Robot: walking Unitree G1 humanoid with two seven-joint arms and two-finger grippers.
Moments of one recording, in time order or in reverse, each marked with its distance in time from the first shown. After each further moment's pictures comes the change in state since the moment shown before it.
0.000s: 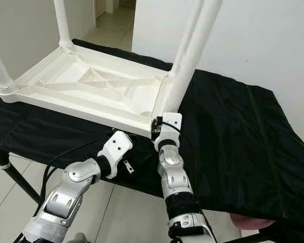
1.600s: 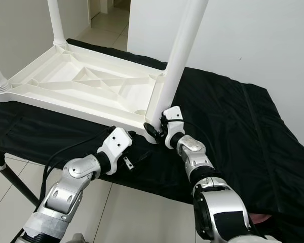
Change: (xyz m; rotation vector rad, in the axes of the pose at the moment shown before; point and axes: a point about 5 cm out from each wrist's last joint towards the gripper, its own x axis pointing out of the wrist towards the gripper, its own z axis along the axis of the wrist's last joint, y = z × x) left arm 0.003 0.007 0.003 0.018 -0.011 0.011; right arm 0.036 -0.030 0.003 -0.180 0.048 0.639
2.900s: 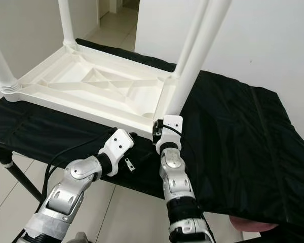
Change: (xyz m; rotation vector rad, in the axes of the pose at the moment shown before) left arm 0.002 -0.005 -0.002 -0.003 0.003 -0.017; right arm -0.023 0.039 0.005 0.143 -0.018 -0.691
